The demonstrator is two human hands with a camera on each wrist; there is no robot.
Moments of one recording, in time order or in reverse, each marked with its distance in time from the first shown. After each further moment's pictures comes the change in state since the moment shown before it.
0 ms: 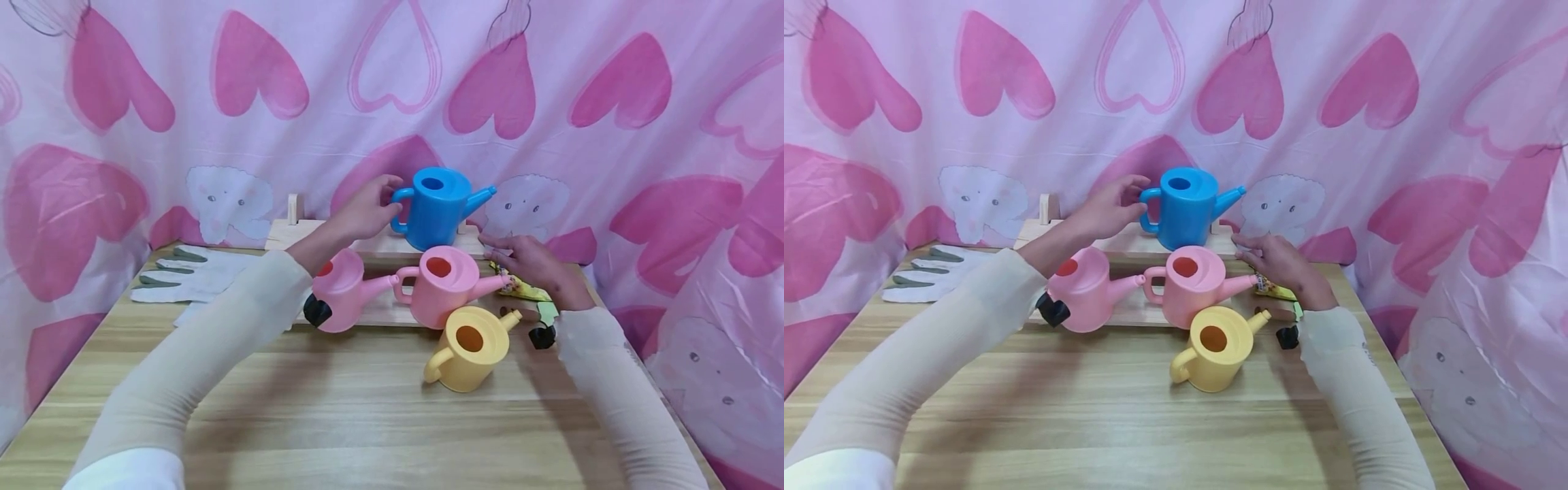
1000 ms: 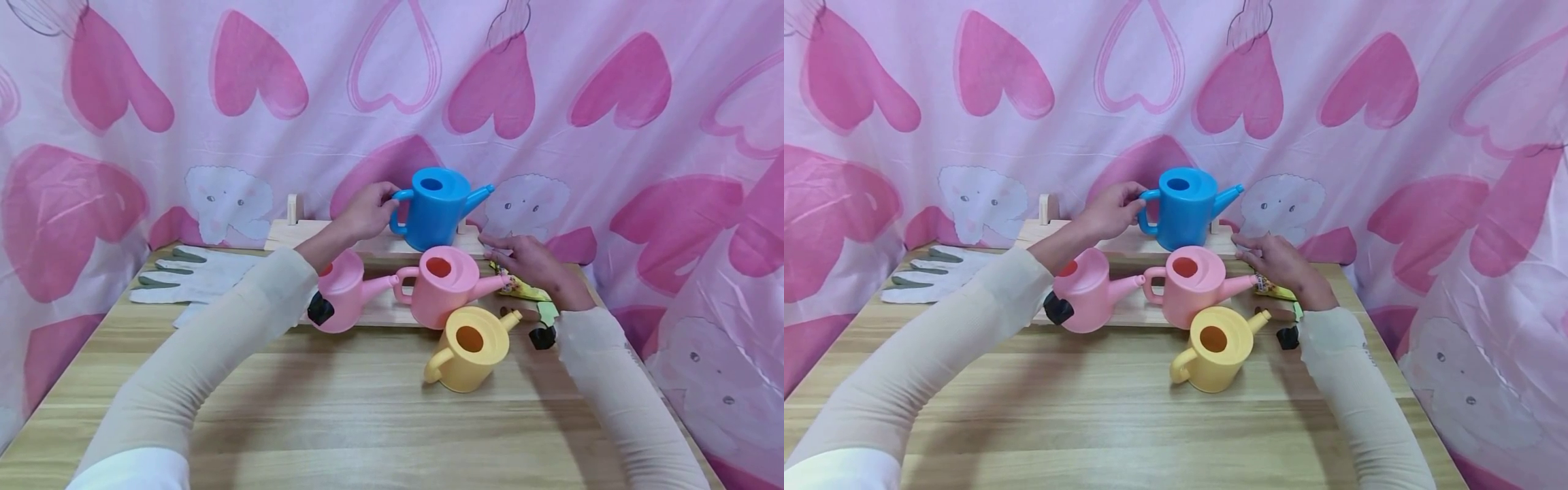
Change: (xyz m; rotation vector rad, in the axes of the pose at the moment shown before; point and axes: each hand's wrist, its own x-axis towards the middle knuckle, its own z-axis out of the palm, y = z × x) left_hand 0.010 -0.009 0.008 0.007 0.022 -0.015; right_hand -0.001 0.000 0.001 -0.002 0.001 0.007
